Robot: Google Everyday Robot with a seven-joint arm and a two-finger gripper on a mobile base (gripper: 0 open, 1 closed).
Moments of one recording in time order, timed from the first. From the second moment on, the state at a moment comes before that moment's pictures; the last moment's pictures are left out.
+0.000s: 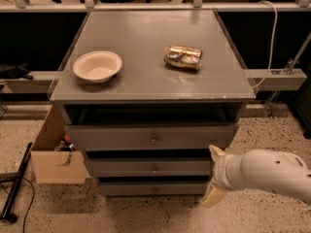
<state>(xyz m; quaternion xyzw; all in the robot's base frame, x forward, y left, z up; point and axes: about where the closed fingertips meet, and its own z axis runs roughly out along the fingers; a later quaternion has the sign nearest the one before) 0.453 -0.175 0.596 -0.60 0.76 -0.01 0.26</state>
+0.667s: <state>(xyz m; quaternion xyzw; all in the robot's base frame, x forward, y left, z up) 0.467 -0.172 0.563 -0.61 0.75 -0.02 0.24</state>
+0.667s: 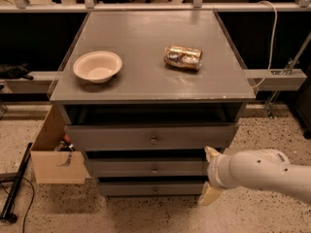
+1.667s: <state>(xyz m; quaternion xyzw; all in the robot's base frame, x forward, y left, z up) 0.480 -0.151 0.524 -0.64 0.74 -0.01 0.22</state>
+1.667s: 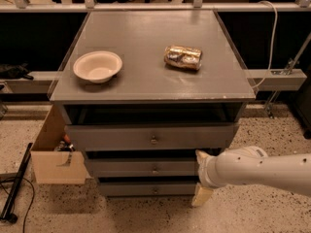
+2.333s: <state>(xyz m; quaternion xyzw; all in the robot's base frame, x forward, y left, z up) 0.455 -0.165 0.459 -0.61 0.76 0.08 0.22</state>
